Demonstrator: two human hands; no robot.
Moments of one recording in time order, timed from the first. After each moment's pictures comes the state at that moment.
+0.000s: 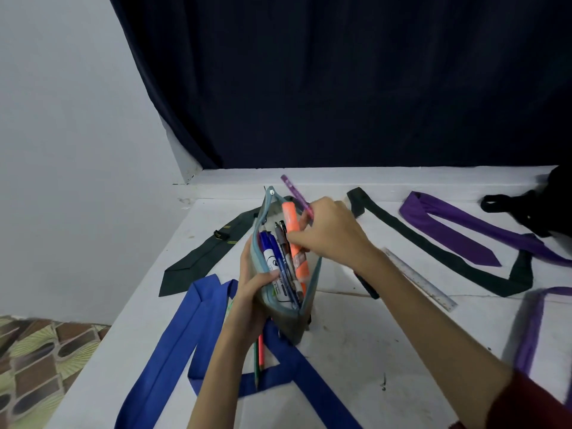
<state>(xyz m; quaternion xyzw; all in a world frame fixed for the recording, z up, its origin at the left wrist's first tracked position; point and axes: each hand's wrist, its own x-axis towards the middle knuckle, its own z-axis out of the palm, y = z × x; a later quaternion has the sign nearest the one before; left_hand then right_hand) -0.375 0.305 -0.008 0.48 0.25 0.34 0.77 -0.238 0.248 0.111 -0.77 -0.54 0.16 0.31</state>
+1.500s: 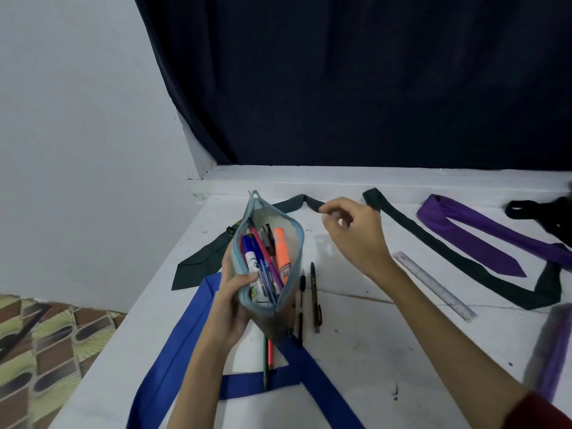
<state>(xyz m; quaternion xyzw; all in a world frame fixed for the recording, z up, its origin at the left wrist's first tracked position) -0.412 0.319 -0.007 0.40 0.26 0.39 0.79 -0.210 0.263 0.064 -0.68 -0.50 0.10 0.52</state>
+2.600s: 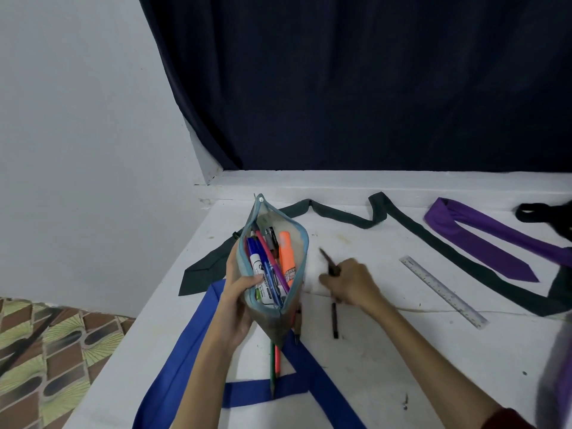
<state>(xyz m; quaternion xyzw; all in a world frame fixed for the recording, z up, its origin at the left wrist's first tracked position) -0.412 0.325 -0.005 0.46 0.25 0.40 0.75 -0.216 0.267 0.001 -0.81 -0.40 0.31 0.30</state>
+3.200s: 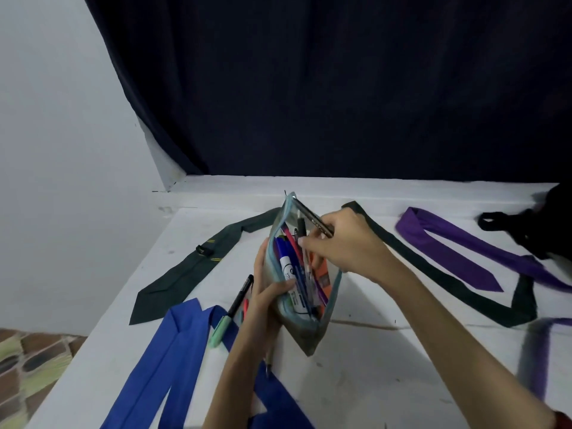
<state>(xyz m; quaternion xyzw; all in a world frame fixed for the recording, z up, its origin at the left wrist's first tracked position) -0.322 0.331 -0.014 0.48 0.22 0.32 0.79 -0.198 0.263 0.112 -0.76 -0.50 0.21 0.34</state>
